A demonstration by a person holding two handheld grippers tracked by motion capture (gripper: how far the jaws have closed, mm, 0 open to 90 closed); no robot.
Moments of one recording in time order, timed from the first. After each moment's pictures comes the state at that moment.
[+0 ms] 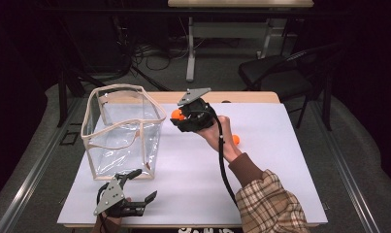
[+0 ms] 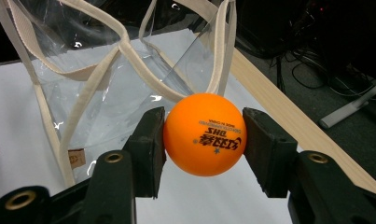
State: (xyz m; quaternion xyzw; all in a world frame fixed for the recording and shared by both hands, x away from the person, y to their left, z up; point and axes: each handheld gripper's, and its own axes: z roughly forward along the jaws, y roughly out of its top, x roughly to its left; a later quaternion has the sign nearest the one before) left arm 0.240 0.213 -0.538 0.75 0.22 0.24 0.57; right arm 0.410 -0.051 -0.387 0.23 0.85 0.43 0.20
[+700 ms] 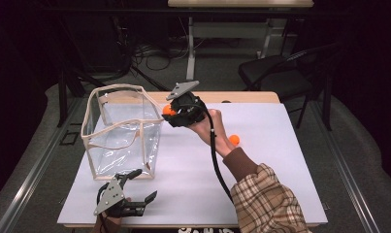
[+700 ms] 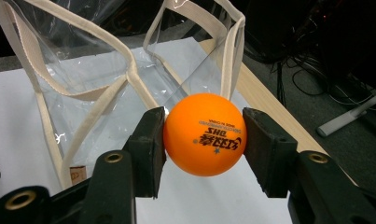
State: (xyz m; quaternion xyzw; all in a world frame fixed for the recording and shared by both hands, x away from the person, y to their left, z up) left arm 0.240 0.213 -0.538 0.75 0.22 0.24 0.57; right arm 0.416 -0.027 -0.370 0.21 0.86 0.42 0.21
